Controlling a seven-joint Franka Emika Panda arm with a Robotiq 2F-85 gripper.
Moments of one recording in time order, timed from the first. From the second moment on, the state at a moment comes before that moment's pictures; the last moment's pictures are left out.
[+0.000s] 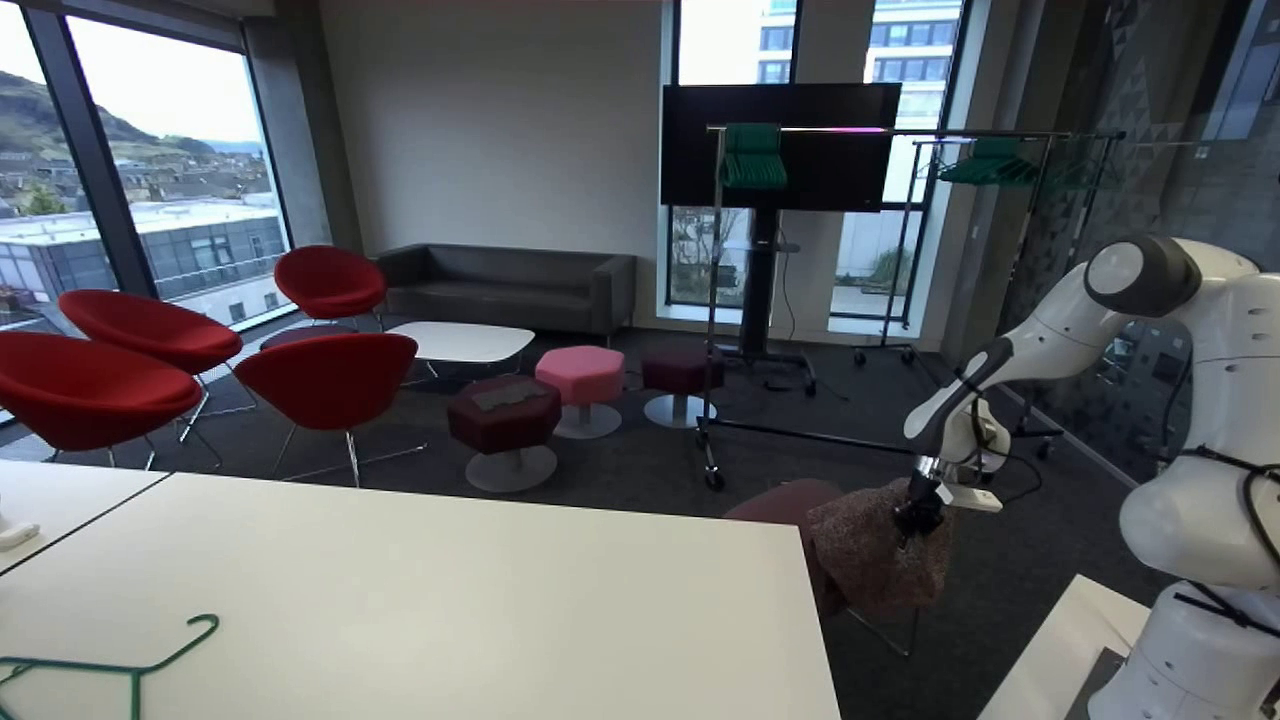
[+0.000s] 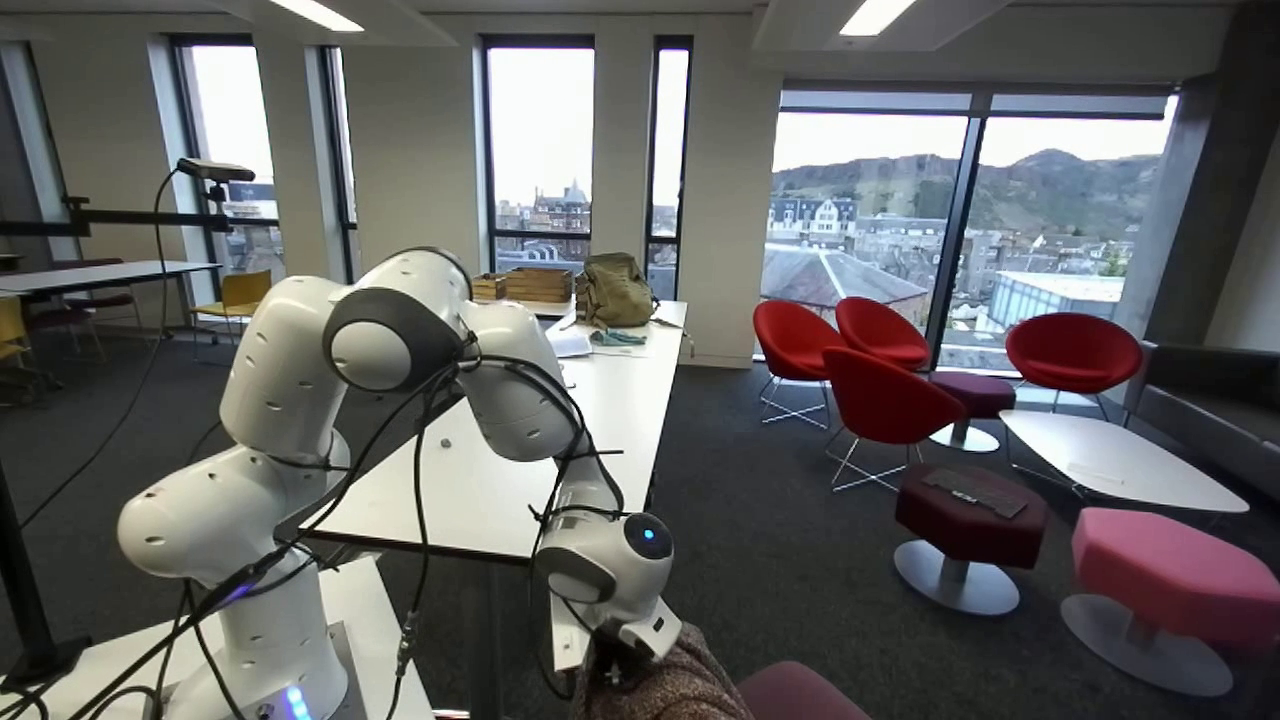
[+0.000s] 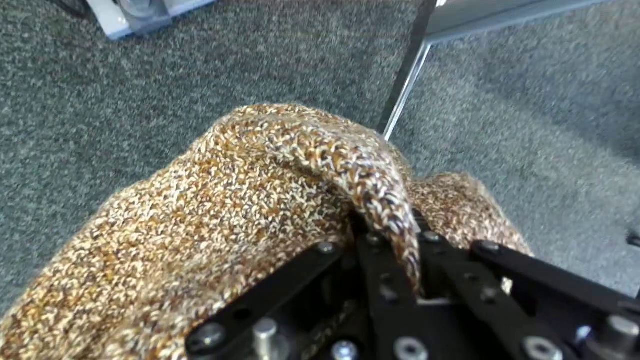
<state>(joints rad) -0.91 0.53 0.40 -2.40 0.22 2.72 -0.37</state>
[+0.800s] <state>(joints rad) -0.43 0.20 0.13 -2.41 0.22 2.35 -0.27</state>
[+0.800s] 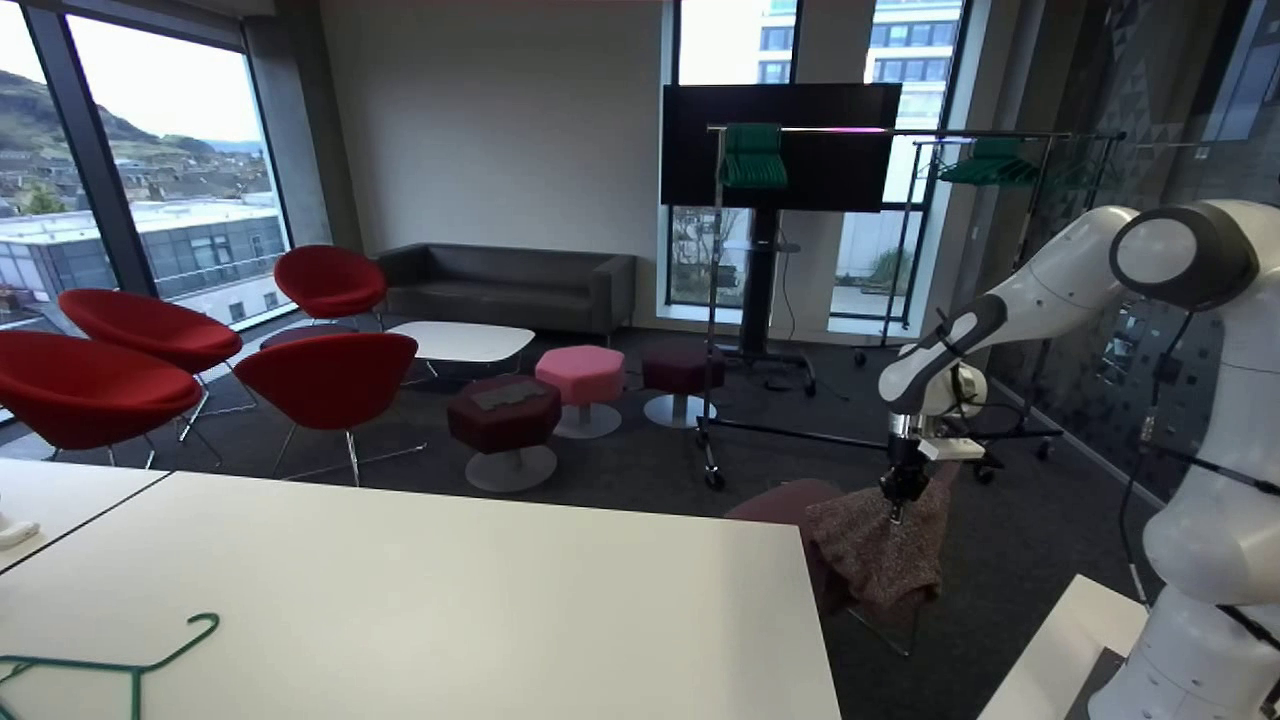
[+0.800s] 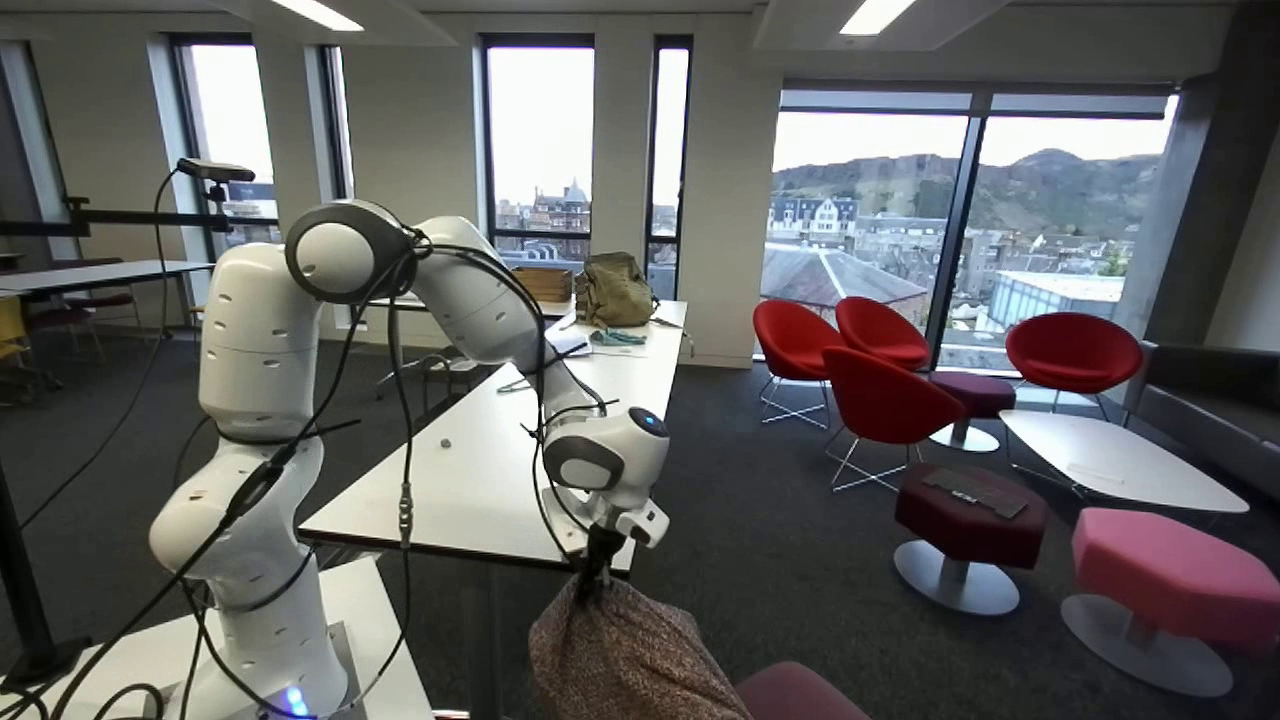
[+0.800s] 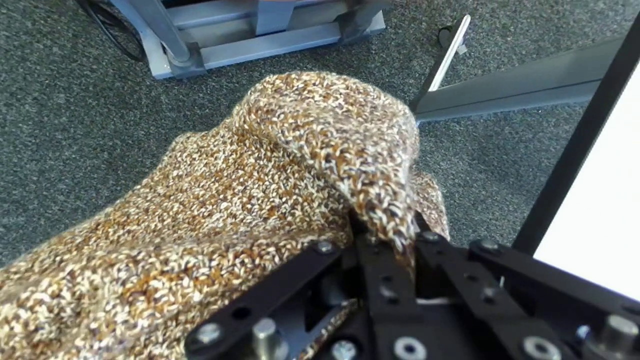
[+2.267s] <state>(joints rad) -0.22 -0.76 -0.14 -2.60 0.03 1.72 -0.27</state>
